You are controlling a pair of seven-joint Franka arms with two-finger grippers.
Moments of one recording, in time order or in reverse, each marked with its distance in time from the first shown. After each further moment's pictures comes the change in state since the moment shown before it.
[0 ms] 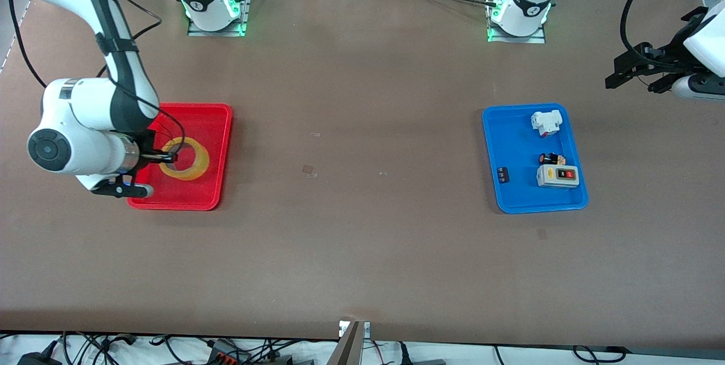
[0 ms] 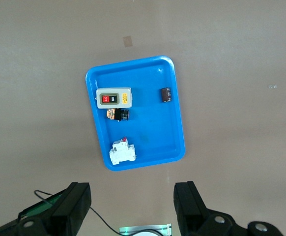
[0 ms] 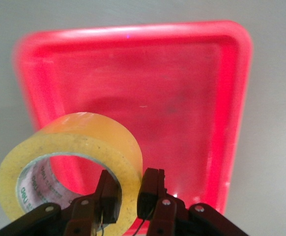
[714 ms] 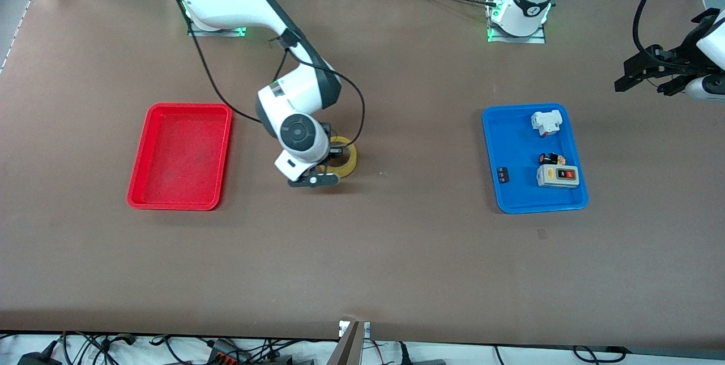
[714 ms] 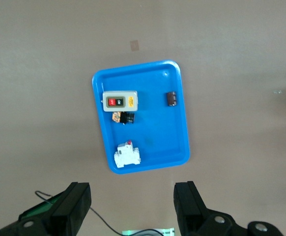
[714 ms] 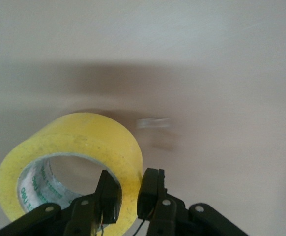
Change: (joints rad) left arm 0.006 -0.003 0.021 -0.003 0.000 0.007 0.009; right arm 0.563 0.277 0.014 0.388 0.139 0.002 0.425
